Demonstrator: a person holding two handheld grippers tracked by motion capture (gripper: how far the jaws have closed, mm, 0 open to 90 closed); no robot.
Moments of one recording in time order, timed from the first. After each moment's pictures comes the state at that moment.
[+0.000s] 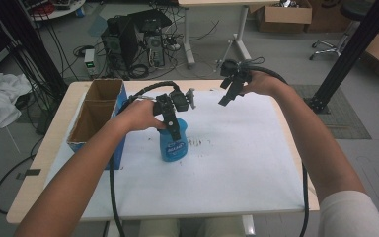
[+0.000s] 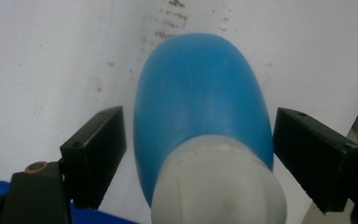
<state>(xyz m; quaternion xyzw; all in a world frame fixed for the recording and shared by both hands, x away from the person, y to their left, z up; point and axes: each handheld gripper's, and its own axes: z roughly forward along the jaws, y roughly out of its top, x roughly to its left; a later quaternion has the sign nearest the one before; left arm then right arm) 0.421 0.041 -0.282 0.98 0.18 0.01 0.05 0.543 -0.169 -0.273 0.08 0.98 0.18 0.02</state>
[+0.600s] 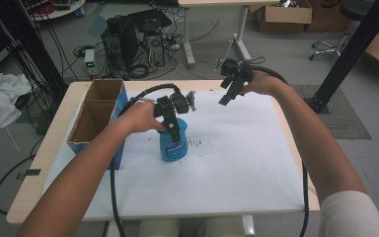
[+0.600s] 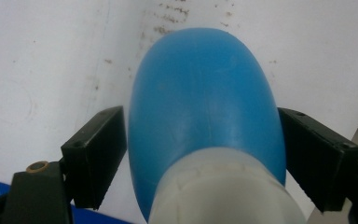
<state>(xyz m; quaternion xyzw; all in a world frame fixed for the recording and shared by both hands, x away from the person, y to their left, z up) 0.421 0.040 -0.289 0.98 0.18 0.01 0.05 0.543 -0.170 -0.272 0.08 0.98 0.18 0.02</state>
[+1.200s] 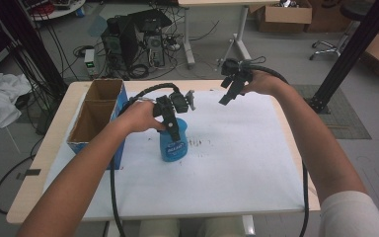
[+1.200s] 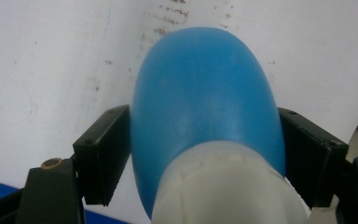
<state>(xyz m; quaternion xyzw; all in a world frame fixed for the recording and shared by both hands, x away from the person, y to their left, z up) 0.421 0.042 -0.287 0.98 0.18 0.01 0.05 0.543 -0.172 -0.271 0.08 0.98 0.18 0.02</state>
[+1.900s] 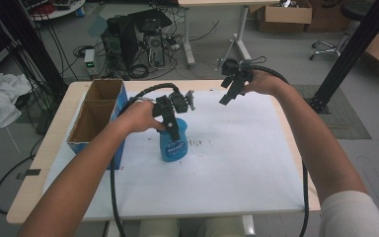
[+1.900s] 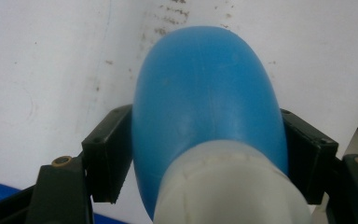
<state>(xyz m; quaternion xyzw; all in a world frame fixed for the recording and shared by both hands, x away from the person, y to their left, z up) 0.422 0.043 -0.288 0.98 0.18 0.01 0.05 0.544 -0.172 -0.270 0.08 0.98 0.18 0.02</state>
